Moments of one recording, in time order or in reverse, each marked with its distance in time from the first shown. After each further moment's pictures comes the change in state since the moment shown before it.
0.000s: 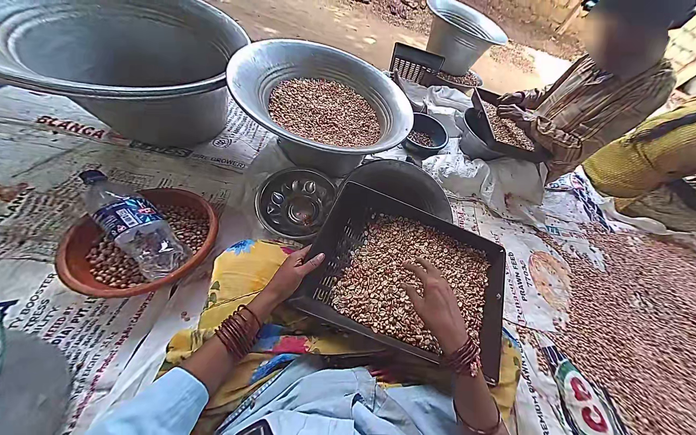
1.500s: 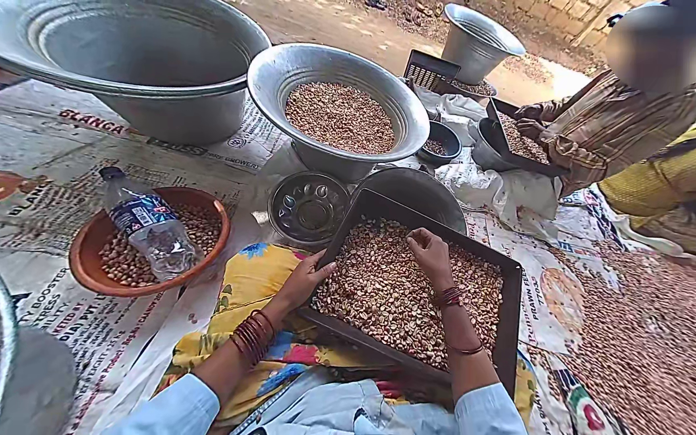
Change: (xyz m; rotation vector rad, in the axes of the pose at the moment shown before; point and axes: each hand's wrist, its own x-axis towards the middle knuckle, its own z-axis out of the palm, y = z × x) left_hand 0.007 -0.008 -0.004 0.049 0.004 0.025; right_hand 0.117 -0.002 0.012 0.304 0.110 0.089
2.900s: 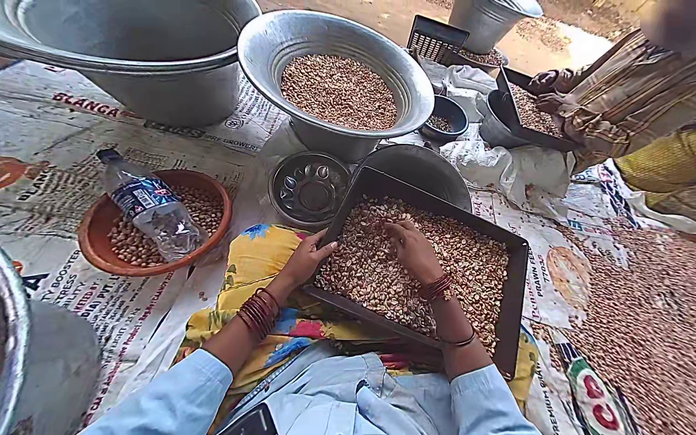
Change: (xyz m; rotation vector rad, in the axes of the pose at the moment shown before) left_hand 0.000 -0.001 0.001 0.009 0.012 0.008; right_hand -0.032 -0.024 0.023 -0.317 -0.334 -0.180
